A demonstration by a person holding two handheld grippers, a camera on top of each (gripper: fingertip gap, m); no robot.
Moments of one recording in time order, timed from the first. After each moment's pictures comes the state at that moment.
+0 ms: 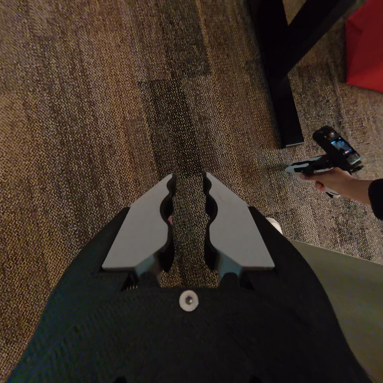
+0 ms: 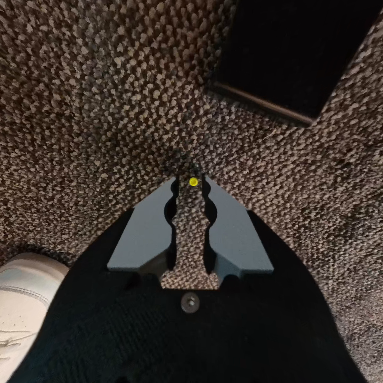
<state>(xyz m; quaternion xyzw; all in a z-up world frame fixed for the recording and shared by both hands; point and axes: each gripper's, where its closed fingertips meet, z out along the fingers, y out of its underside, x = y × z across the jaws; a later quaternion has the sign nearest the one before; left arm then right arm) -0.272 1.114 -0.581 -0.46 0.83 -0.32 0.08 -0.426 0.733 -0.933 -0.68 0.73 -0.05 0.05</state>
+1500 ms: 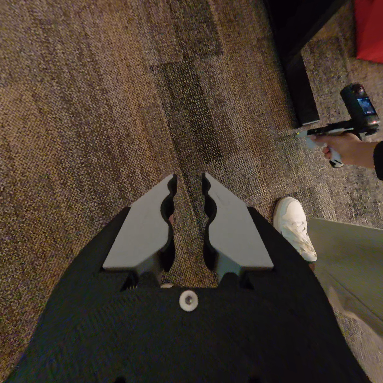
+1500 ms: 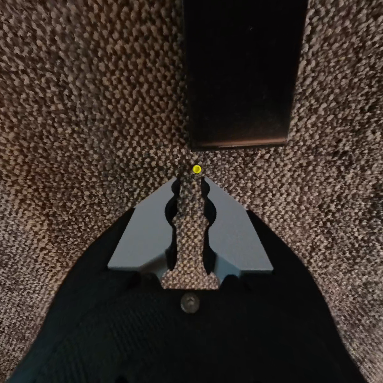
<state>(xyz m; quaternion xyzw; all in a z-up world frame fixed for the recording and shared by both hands) -0.248 1.189 -0.600 -0.43 0.85 -0.31 0.05 -0.381 0.726 -0.926 -0.53 0.84 -0.09 0.07</state>
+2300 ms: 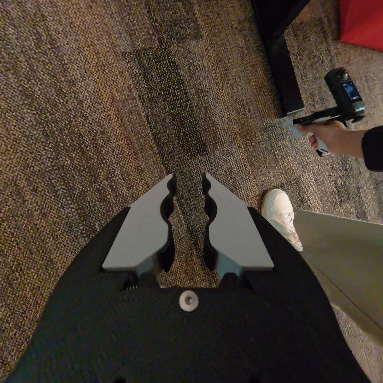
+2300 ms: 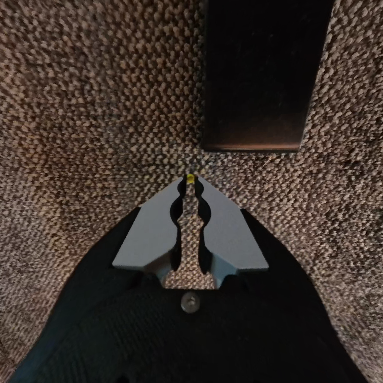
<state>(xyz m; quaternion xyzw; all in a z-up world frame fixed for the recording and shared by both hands) -0.261 1.160 -0.615 -0.41 0.86 -0.30 0.01 -0.377 0.737 -0.920 -0.55 0.83 -0.08 0.09</state>
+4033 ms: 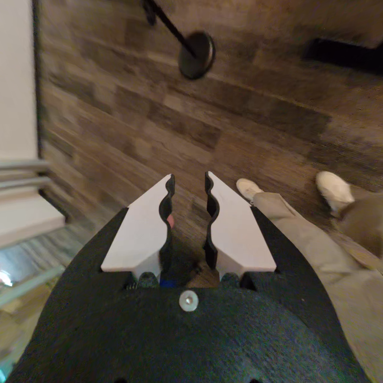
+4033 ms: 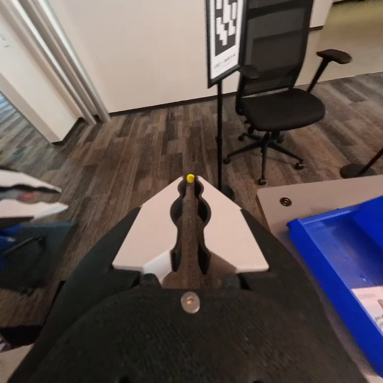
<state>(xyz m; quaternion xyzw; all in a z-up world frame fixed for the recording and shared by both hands) 0.289 0.964 0.016 0.03 0.96 -0.16 0.23 0.127 0.769 0.116 -0.40 0.71 -0.46 0.36</state>
